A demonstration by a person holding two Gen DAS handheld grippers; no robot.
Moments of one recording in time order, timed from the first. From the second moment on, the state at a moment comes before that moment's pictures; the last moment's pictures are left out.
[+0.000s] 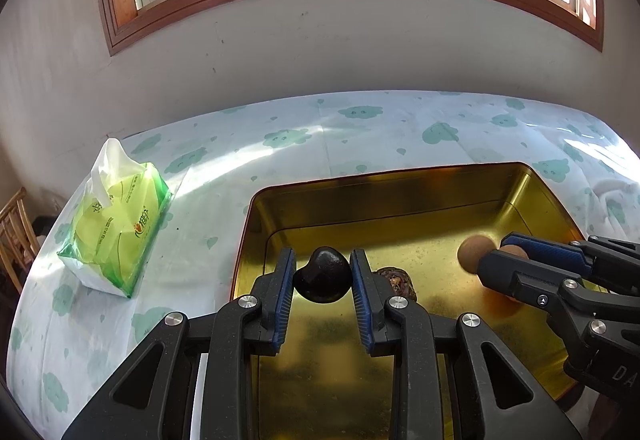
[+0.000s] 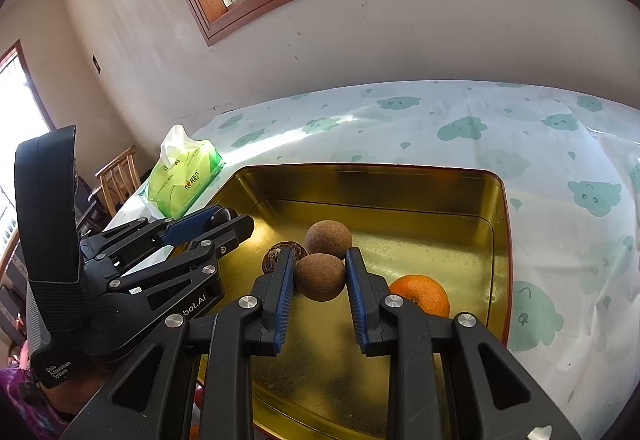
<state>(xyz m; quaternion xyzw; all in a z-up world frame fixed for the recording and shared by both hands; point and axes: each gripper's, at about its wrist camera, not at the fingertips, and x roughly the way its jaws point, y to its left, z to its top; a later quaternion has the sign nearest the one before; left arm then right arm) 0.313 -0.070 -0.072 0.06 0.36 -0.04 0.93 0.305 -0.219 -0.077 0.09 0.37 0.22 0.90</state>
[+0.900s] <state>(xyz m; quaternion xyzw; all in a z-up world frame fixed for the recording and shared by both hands) 0.200 0.002 -0.052 -0.01 0.33 0.00 0.94 0.143 -0.204 -0.100 0.08 0.42 0.33 0.84</state>
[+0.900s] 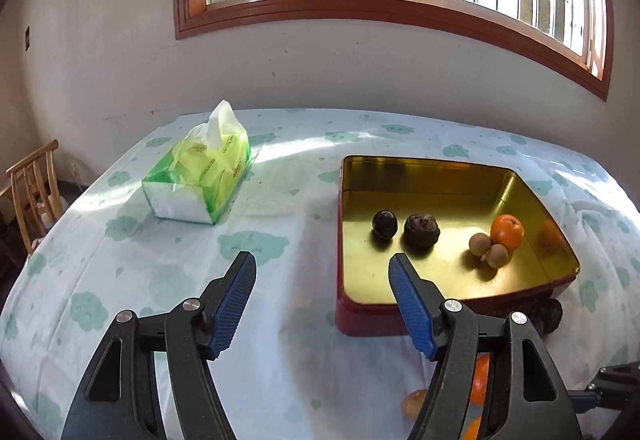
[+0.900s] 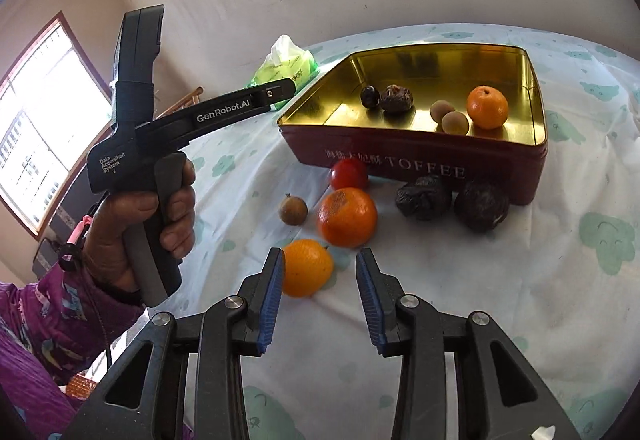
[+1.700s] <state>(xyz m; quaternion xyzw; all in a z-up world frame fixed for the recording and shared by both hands) 0.148 -0.018 -0.086 0.04 0.38 -0.17 0.91 0.137 -0.292 -0.108 0.08 0.40 0.14 0.90</state>
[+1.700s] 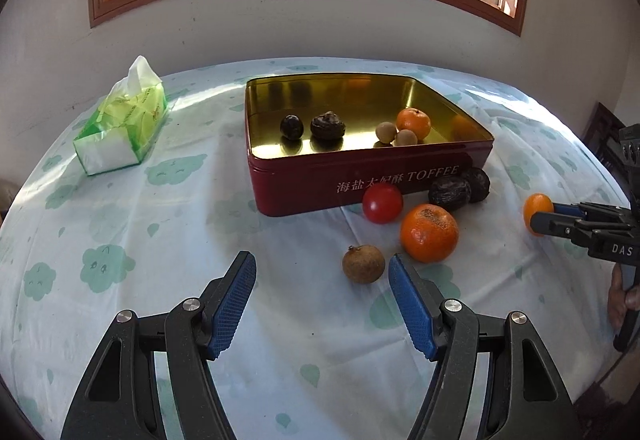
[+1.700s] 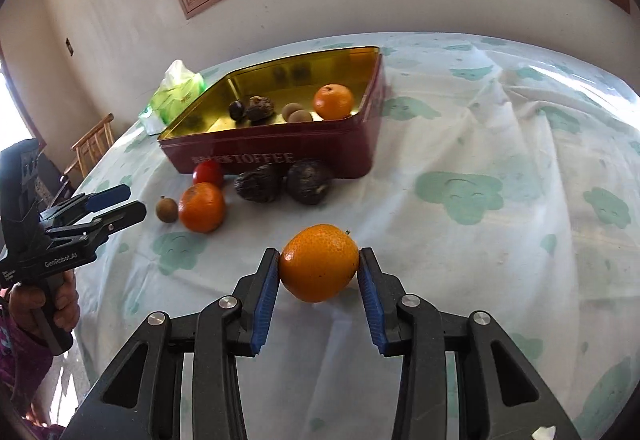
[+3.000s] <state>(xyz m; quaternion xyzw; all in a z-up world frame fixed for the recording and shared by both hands) 0.157 0.005 -0.087 -0.03 0.36 -0.01 0.93 0.142 -0.292 -0.118 0.08 0.41 0.13 0.90</state>
